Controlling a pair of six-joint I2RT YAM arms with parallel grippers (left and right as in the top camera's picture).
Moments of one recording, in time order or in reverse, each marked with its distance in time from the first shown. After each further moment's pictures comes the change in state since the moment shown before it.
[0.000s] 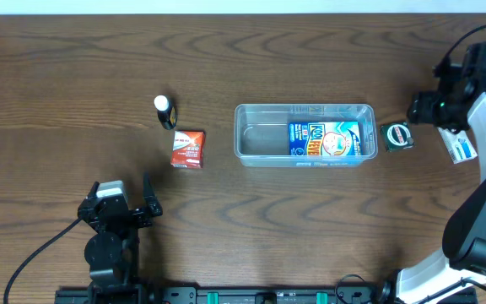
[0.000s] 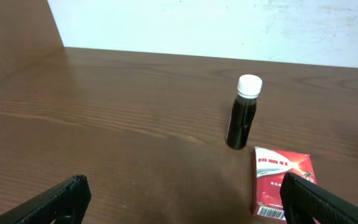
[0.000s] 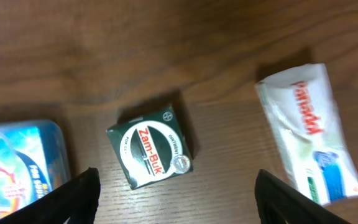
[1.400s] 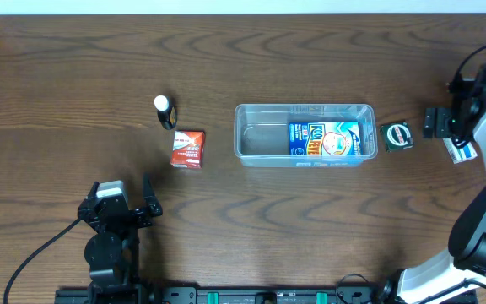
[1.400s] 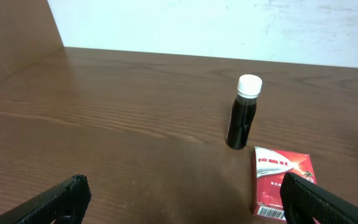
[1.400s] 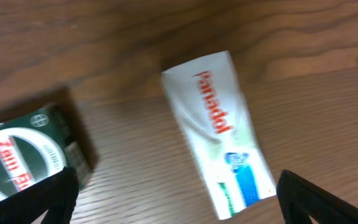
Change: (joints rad) left arm 0.000 0.000 0.000 0.000 0.000 0.000; right arm -0.105 0.000 -0.129 0.211 0.173 -0.137
